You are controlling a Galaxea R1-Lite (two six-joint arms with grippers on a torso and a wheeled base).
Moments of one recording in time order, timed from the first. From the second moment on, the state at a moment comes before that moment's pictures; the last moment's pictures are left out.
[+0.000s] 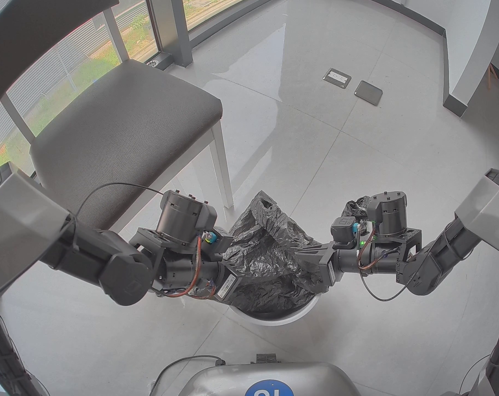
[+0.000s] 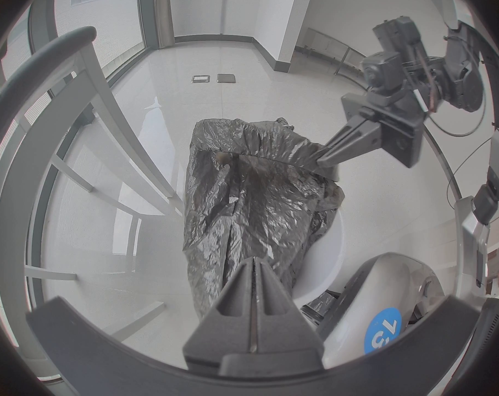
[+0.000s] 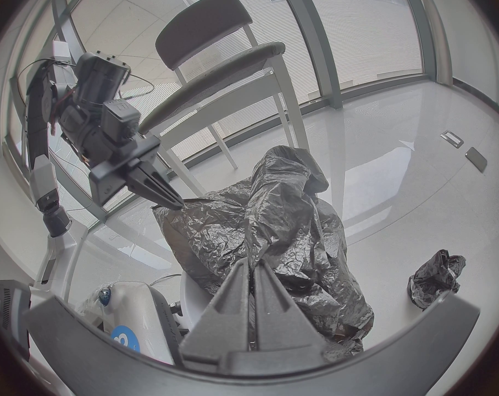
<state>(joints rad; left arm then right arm) -0.61 1.96 -0.98 -0.28 0.00 0.25 0.44 2.12 -0.85 -0.80 0.47 -0.21</state>
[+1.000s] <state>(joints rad) -0.68 2.23 -1.27 -0.18 0.00 0.19 0.46 1.99 -0.77 -0.79 0.47 -0.21</state>
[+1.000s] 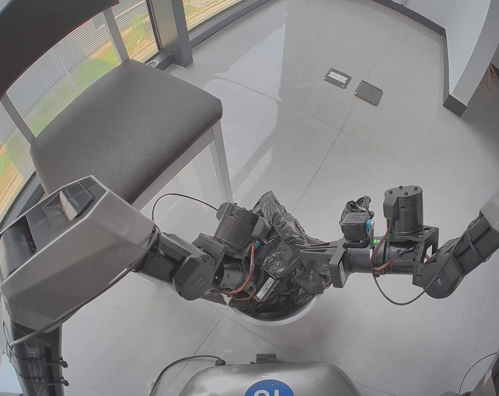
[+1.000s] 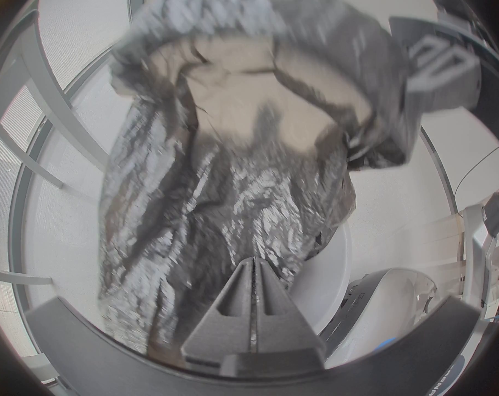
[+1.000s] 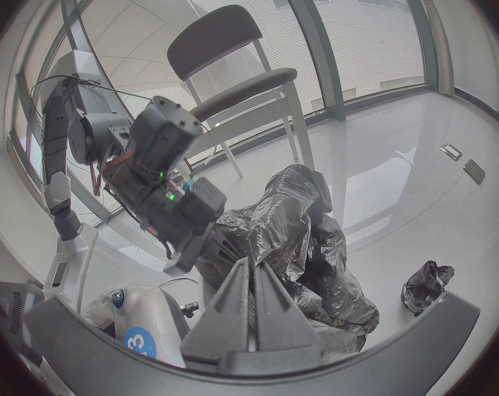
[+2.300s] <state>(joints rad) -0.67 2.28 -1.36 -0.18 0.03 0.23 0.44 1.82 -0.67 -0.72 0.47 -0.22</state>
